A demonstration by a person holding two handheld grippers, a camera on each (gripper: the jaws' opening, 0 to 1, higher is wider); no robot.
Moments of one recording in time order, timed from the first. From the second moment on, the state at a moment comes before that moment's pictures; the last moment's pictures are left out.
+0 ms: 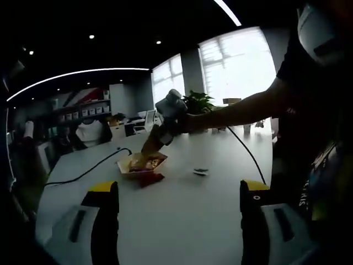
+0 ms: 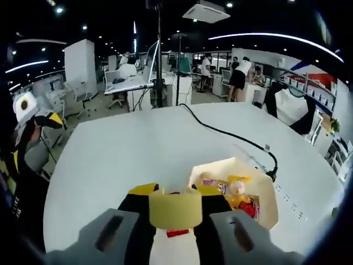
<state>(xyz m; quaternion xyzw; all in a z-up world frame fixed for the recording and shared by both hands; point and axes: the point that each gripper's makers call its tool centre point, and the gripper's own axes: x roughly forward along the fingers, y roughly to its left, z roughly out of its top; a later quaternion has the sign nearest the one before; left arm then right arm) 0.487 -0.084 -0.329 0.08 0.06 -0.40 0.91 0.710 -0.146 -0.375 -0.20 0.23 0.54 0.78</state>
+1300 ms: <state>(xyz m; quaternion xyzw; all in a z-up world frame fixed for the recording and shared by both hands) 0.495 -0.086 -0.333 0.08 0.06 -0.39 0.92 0.683 -0.144 -0.425 -0.28 0.36 0.51 0.73</state>
